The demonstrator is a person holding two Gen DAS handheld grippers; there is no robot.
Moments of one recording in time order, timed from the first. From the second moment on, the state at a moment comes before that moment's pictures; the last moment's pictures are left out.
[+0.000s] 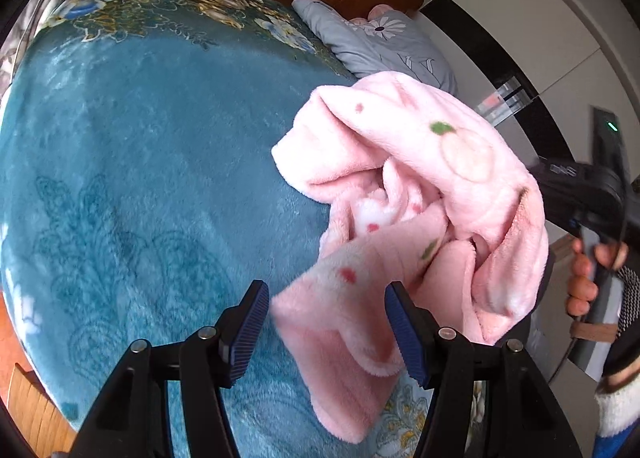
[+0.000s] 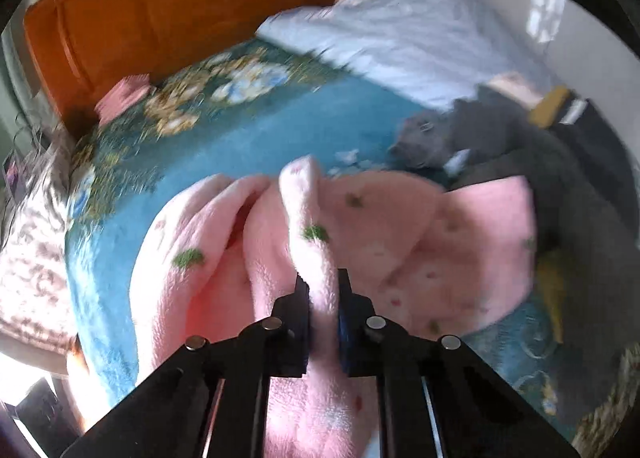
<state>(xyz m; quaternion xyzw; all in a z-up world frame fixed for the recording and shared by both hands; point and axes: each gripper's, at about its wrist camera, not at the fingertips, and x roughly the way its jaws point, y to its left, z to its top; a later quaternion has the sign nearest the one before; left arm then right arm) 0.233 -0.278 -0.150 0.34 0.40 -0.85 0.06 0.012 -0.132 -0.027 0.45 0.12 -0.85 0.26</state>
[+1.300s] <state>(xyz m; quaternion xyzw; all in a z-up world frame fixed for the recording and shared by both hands) 0.210 -0.208 -0.172 0.42 0.39 -0.82 0.02 0.161 0.343 -0.035 0.38 -0.12 -0.92 -0.04</state>
